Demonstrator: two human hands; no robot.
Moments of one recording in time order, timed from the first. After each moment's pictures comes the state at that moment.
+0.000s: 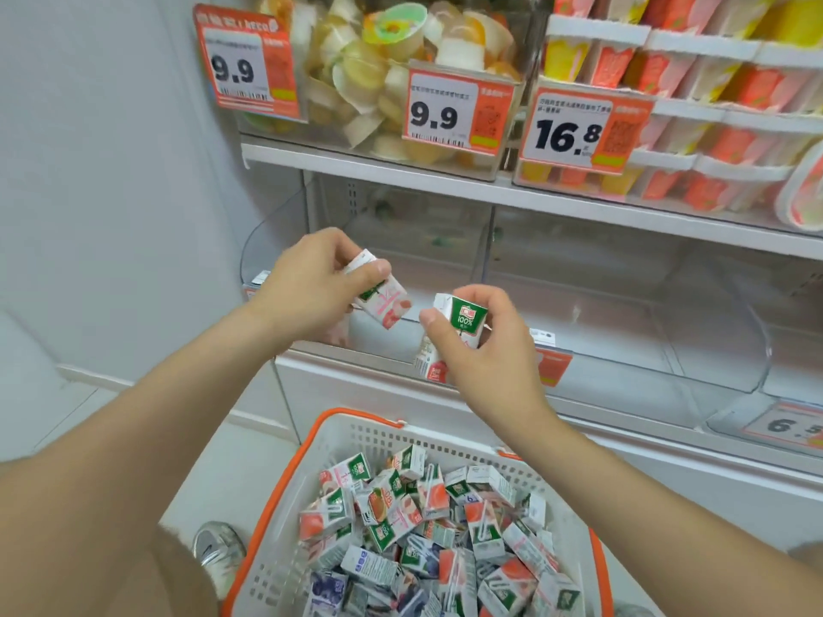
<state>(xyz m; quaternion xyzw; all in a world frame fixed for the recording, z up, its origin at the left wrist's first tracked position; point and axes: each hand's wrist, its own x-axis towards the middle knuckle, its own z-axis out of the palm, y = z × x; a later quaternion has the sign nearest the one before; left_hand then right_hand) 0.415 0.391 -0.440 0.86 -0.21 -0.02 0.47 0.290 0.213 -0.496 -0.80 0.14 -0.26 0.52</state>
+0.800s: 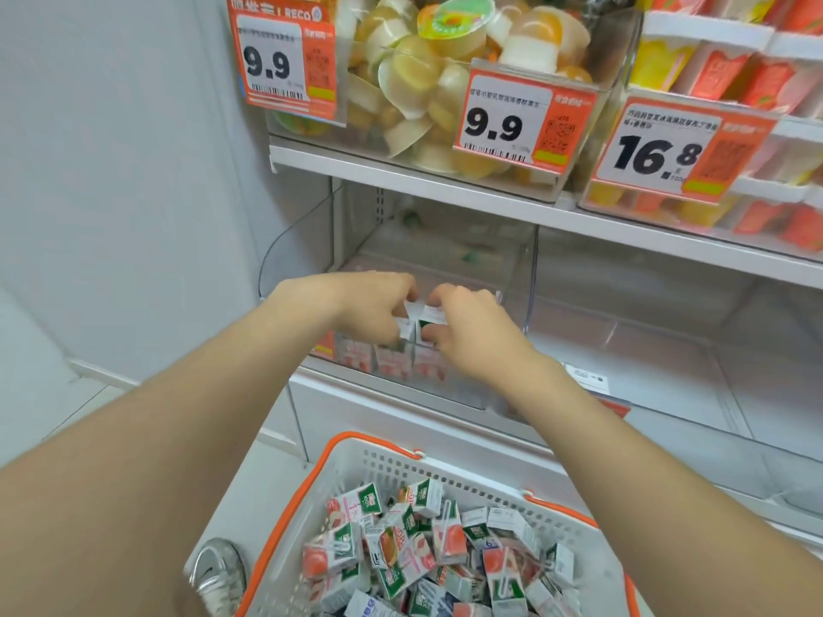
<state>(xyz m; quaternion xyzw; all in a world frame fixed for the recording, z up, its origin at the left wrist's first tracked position) 0.493 0.359 -0.451 0.91 -0.36 -0.18 0.06 0.407 0.206 -0.483 -0.99 0.04 -0.03 0.16</state>
